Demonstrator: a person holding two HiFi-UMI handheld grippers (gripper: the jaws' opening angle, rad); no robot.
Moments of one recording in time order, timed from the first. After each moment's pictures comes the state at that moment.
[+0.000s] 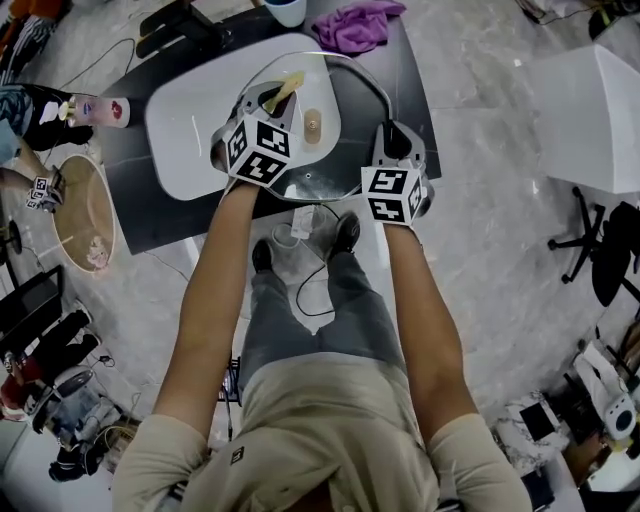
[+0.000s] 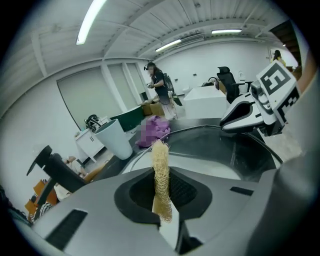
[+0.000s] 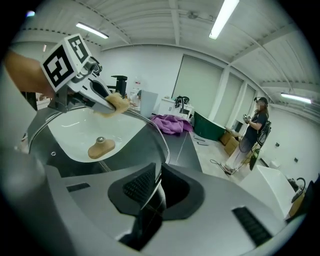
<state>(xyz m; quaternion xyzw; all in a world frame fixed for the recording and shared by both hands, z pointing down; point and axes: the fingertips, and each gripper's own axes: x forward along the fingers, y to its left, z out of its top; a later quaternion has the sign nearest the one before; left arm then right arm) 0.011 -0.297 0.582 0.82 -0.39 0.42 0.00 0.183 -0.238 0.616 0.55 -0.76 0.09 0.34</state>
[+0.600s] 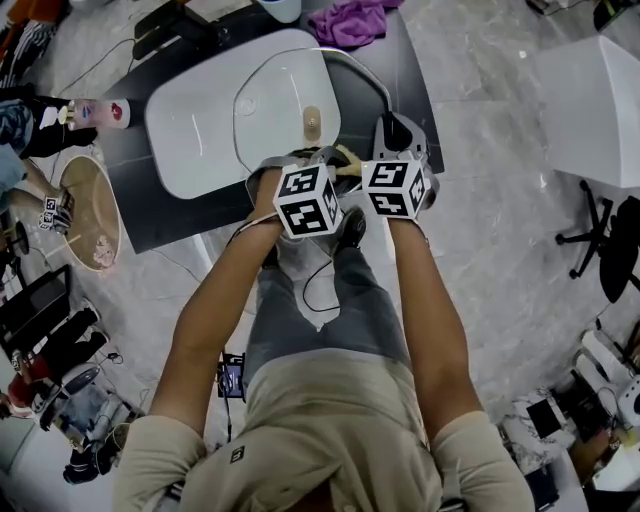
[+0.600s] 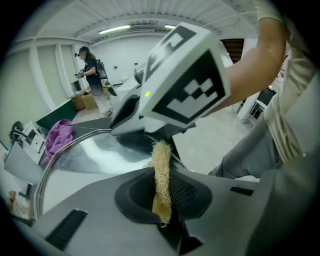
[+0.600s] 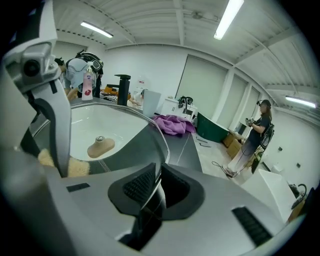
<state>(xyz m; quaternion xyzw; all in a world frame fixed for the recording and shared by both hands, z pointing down) 0.129 -0.131 0.617 0.87 -0.02 0.50 0.02 0.183 -0.242 0.614 0.53 -0.77 0.08 0.35</state>
